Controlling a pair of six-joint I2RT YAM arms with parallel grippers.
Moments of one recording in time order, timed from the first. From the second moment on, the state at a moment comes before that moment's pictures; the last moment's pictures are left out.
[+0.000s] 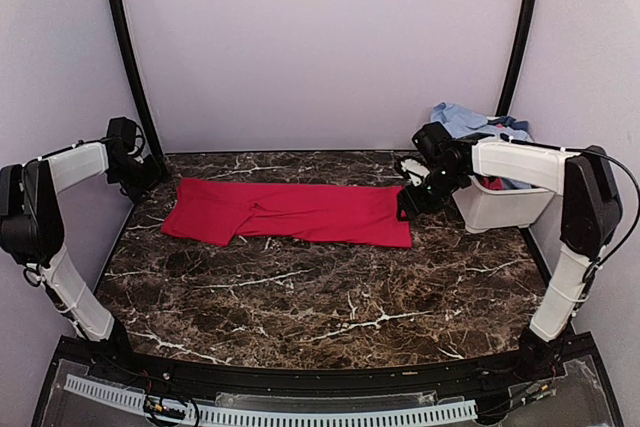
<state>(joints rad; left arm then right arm) 0.10 1.66 1.26 -0.54 0.14 -0.60 0.48 1.77 1.40 -0.77 -0.07 0.01</state>
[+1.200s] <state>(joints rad) 0.18 1.82 1.20 -0.65 0.27 -0.24 0.44 1.86 1.22 -0.61 -0.22 0.06</state>
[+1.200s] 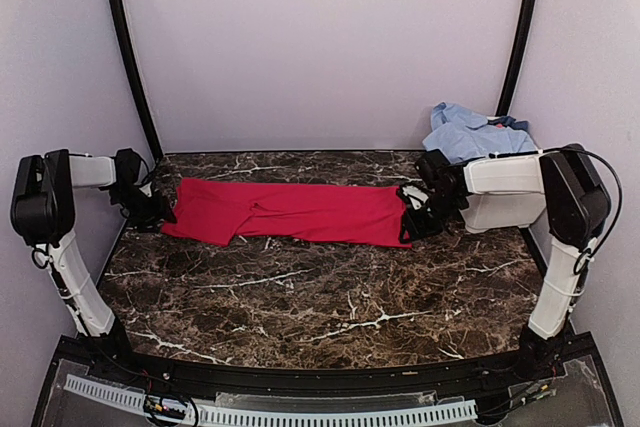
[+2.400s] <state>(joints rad) 0.17 1.82 1.20 -0.61 0.28 -0.23 0.44 1.89 1.22 -0.60 -0.22 0.06</state>
